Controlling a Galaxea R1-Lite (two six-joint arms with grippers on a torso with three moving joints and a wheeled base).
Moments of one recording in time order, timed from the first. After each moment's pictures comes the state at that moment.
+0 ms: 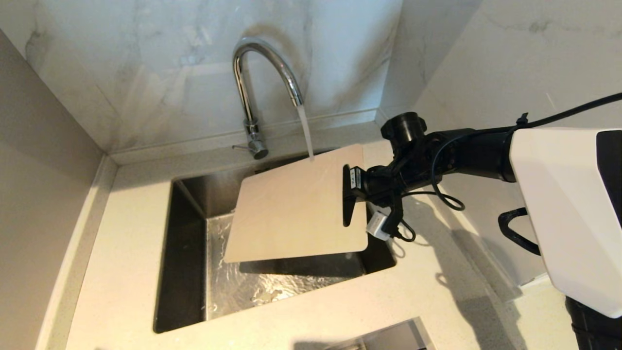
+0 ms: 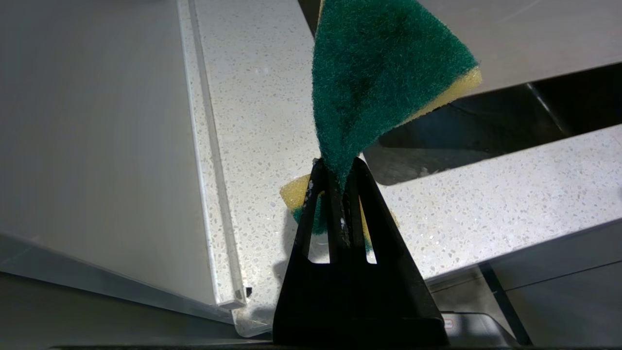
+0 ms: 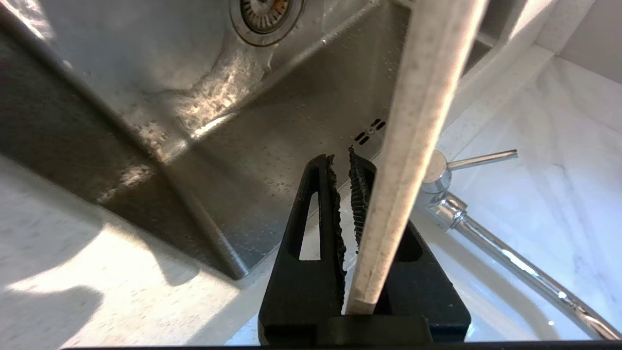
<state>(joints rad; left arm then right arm) 0.00 0.00 0.00 -0.01 0.01 -0.03 0.29 2.23 -1.99 0.46 0.56 -2.74</state>
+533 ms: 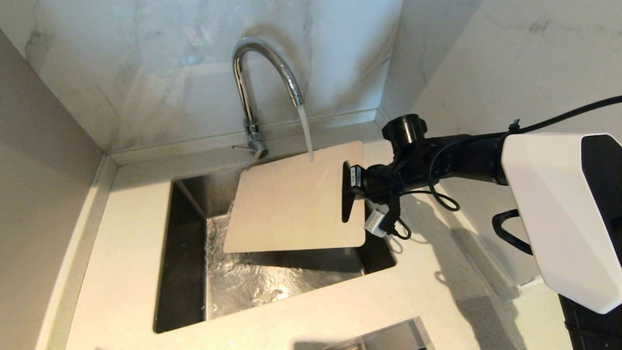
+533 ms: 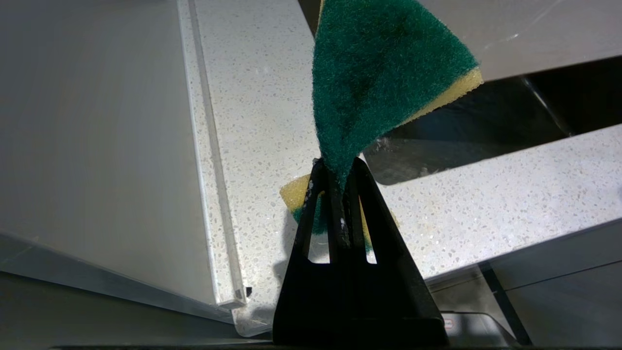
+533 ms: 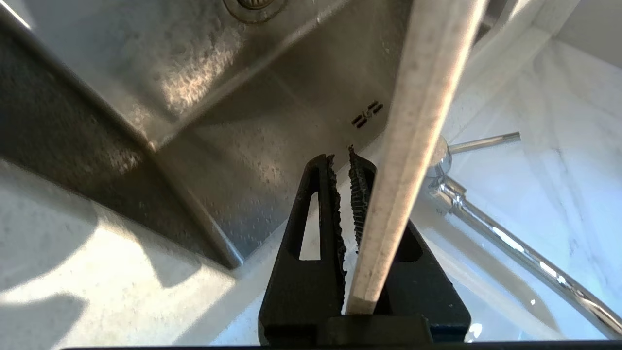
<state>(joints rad) 0.00 0.00 0.00 -0.01 0.01 -0.03 0.28 2.26 -1.99 0.38 0.58 -2.74</state>
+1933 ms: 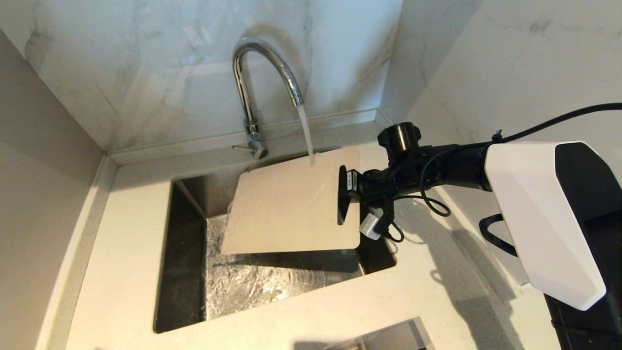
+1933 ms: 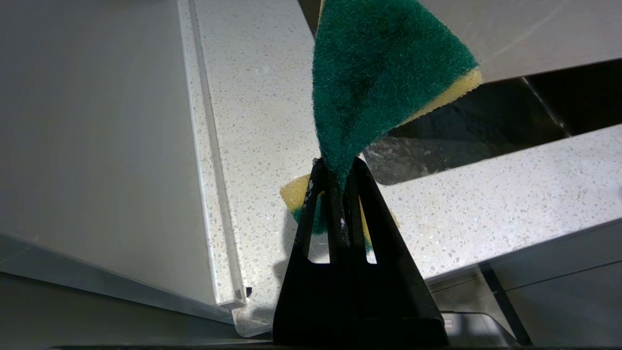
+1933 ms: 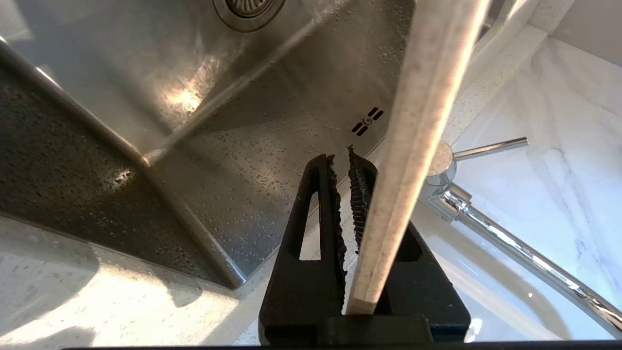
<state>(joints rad) 0.00 0.00 0.00 -0.01 0.01 -0.03 0.28 2.31 -1.99 0.31 0.61 -2.71</state>
